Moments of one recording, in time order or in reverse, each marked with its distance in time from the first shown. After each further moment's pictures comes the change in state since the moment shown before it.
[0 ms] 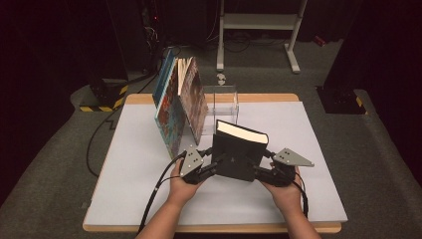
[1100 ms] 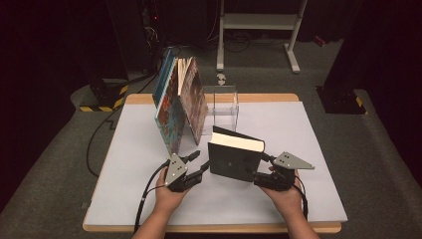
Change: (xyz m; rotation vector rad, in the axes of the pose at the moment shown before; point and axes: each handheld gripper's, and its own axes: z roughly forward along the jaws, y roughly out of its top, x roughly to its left) left arm 0.017 -0.003 -0.046 -0.006 0.108 0.006; right arm 0.004 -0.005 -0.004 0.015 0.071 0.021
